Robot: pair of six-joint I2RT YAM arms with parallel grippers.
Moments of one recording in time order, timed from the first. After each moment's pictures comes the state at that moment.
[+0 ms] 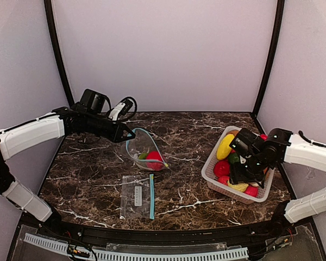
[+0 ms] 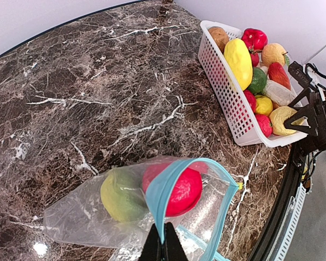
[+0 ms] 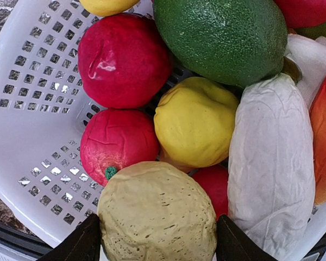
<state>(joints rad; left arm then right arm) -0.56 1.44 1.19 -0.47 0.43 -0.08 0.80 1.16 0.91 -1.09 0.20 0.74</state>
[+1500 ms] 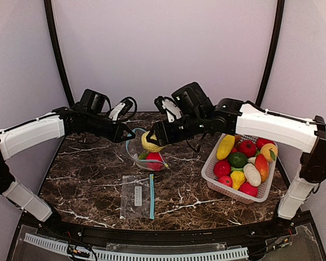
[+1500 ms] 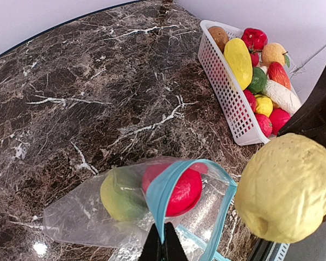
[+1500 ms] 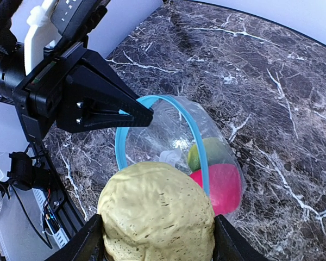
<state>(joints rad) -0.56 1.44 1.19 -0.47 0.43 -0.08 1.02 1.69 1.59 -0.56 -0.05 0.44</state>
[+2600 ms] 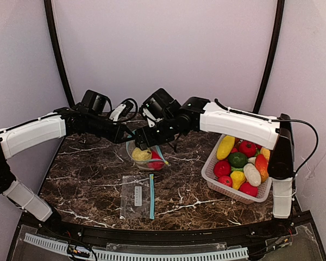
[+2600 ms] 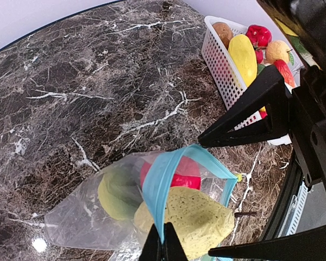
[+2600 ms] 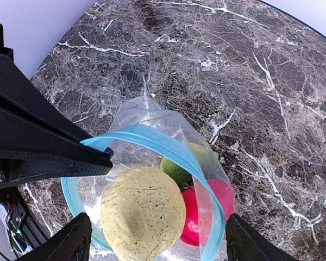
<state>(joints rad) -0.56 1.45 1.19 -0.48 0.42 -0.08 1.05 2.04 1.97 -0.77 0.08 0.42</state>
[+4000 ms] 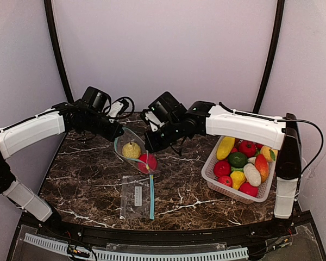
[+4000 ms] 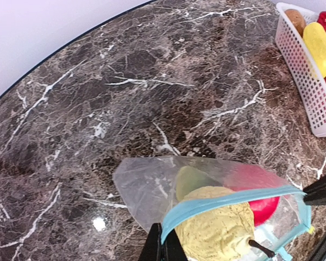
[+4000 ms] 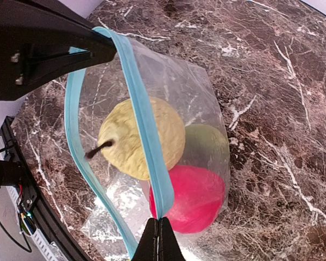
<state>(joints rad) -0.57 1.45 1.25 -0.60 0.07 0.03 1.04 1.97 1.84 -0.72 -0.02 0.42</state>
